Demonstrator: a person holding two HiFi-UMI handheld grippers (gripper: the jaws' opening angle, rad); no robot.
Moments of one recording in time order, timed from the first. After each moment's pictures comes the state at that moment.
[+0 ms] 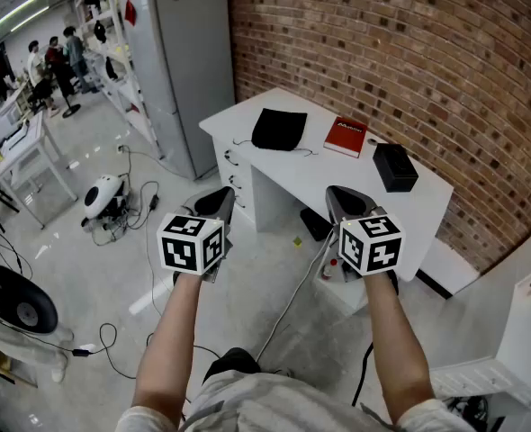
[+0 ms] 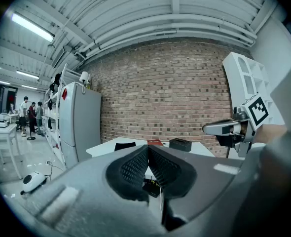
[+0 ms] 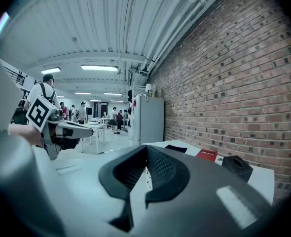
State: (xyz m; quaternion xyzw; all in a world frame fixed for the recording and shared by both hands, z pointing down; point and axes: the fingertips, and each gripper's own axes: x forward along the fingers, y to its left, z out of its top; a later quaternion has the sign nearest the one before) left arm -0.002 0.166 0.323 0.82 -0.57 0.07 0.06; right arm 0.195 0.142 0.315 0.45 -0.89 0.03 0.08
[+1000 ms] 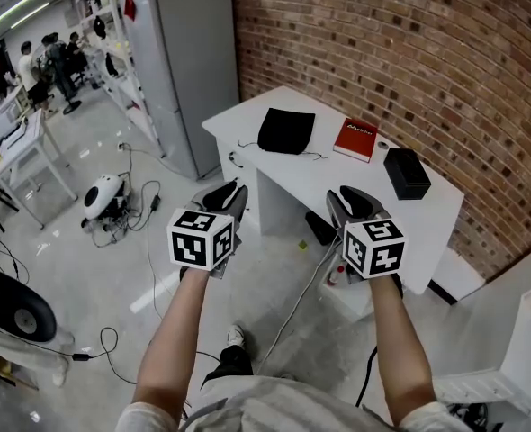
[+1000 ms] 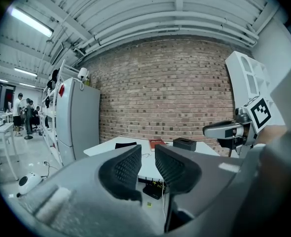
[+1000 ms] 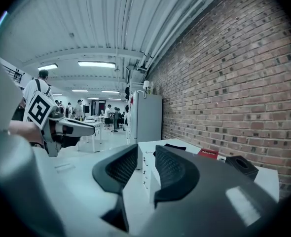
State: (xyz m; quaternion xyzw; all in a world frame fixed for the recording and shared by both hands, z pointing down) left arm -0.014 0.102 0.340 0.82 -0.56 0.07 0.07; right arm 0.178 0.088 0.336 0.46 -0.88 0.03 0.09
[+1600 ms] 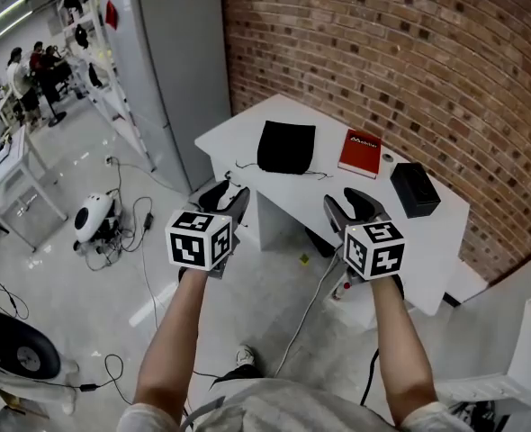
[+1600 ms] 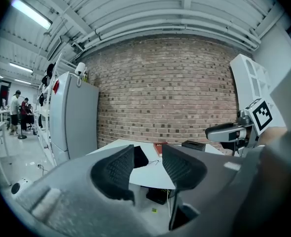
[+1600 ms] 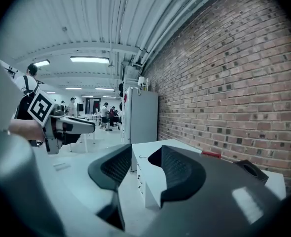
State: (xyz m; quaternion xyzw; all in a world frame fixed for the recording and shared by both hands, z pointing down) left arm -0.068 -0.012 0.335 0.84 -0.54 0.07 0.07; right arm 0.132 -0.012 0.336 0.49 -0.87 0.04 0.10
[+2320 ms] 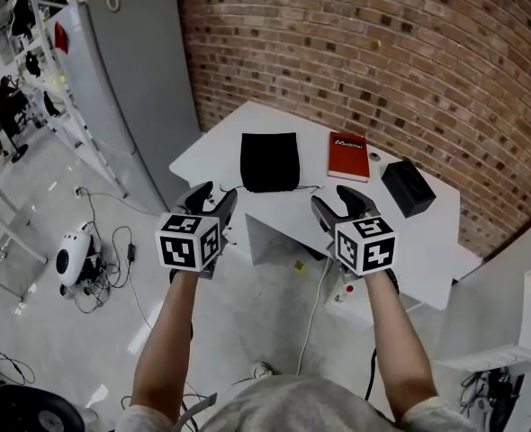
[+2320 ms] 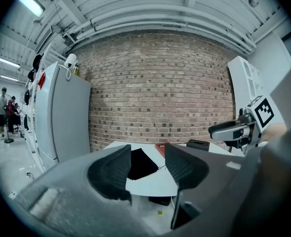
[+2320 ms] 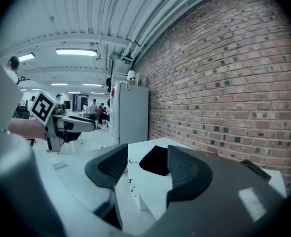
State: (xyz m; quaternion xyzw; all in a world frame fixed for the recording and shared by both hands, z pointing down) left arm -0.114 -0.136 0.338 0.87 -0.48 0.08 0.07; right arm 0.093 -0.103 0.341 0.55 -0.83 0.06 0.11
